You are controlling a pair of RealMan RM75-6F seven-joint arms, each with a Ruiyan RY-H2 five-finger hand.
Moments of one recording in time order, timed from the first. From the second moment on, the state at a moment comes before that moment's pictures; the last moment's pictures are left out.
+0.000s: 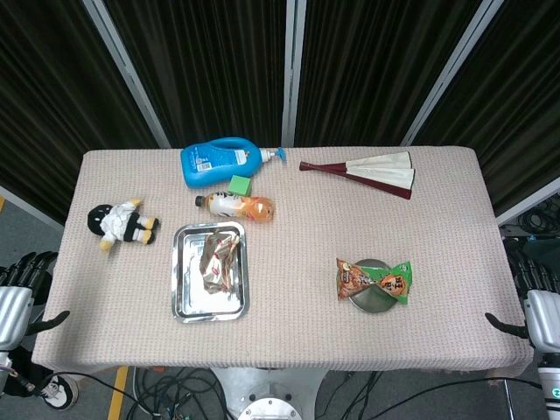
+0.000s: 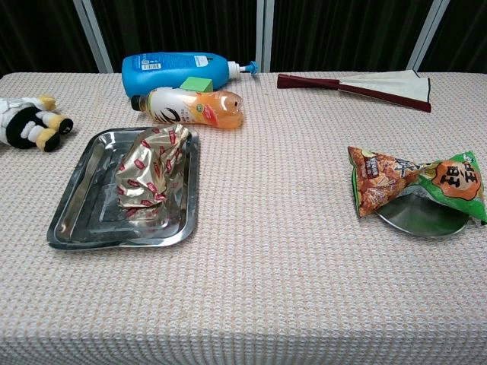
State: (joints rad) left arm -0.07 -1.11 -0.02 -1.53 1.56 1.53 -0.08; right arm 0.05 -1.07 0.08 -1.59 -1.42 1.43 0.14
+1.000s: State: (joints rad) left arm -0.49 -1.19 -0.07 -1.62 1.87 1.18 0.11; right arm 0.08 -1.01 0.10 -1.66 -1.42 1.41 0.17
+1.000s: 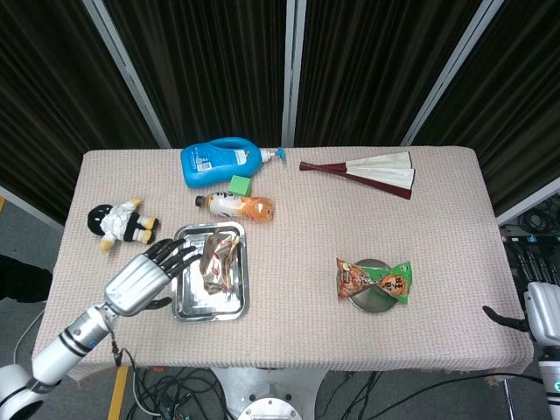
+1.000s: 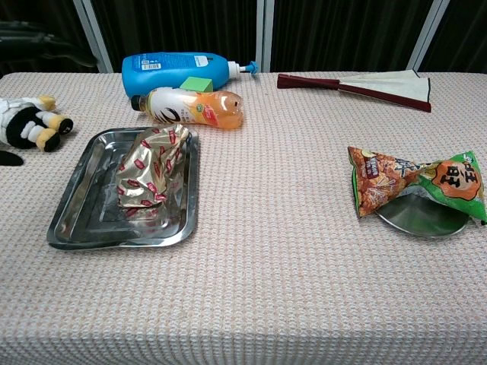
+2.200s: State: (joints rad) left arm -0.83 -1.53 0.04 -1.09 1.88 0.94 0.07; right arm 0.08 -1.02 0.10 -1.61 -1.38 1.37 0.21
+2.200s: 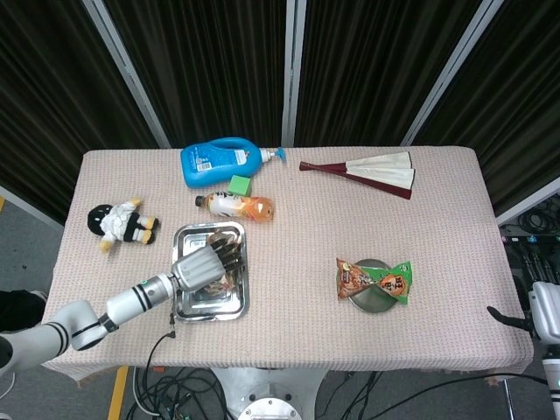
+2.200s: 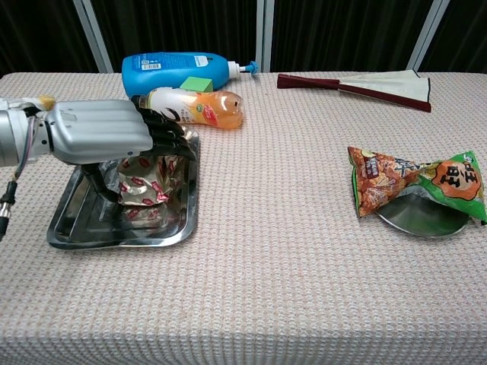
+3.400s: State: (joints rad) left arm -0.94 -1.72 0.03 -0.78 1.91 1.32 -0.13; right arm 0.08 -1.02 0.10 -1.60 -1.37 1.36 0.23
